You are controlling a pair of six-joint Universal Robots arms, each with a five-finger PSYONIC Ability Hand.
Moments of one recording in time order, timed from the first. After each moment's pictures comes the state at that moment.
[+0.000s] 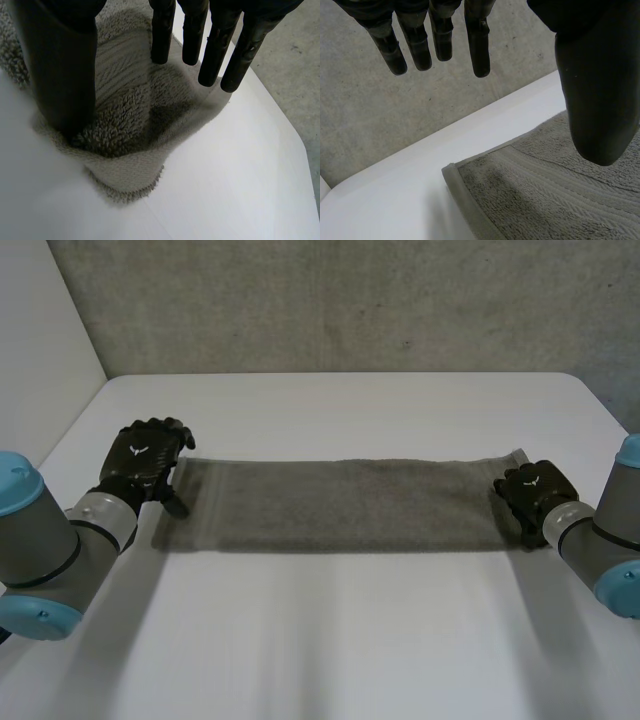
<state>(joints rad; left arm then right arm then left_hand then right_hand) 4.53 -2.01 -1.74 3.66 -1.34 3.31 1.69 -0.88 1.45 -0.16 1.41 2.41 0.27 0.26 0.26 0.27 0.06 0.42 0.41 0.42 0.43 0.27</state>
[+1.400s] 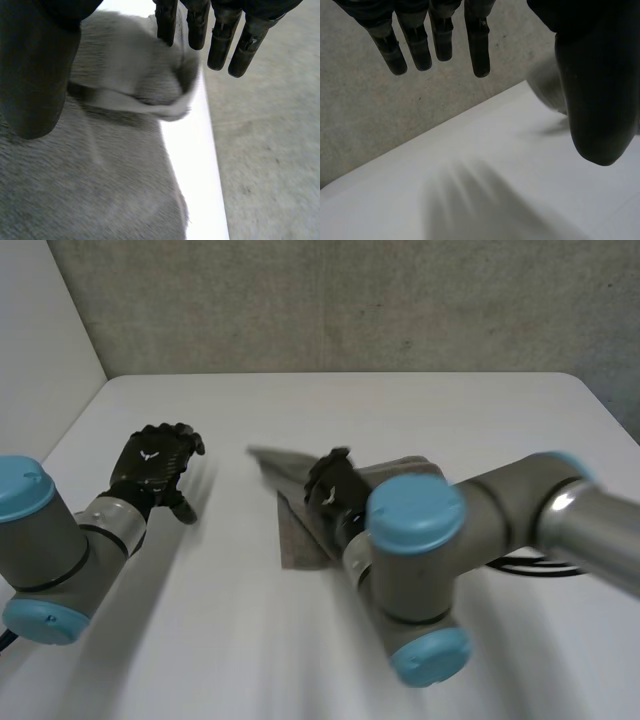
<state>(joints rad) 4.50 -2.02 -1.74 3.66 -1.34 3.32 2.36 -0.84 1.23 -0.18 1.70 2.18 0.27 0.26 0.26 0.27 0.06 0.23 0.25 0.24 0.25 0.06</state>
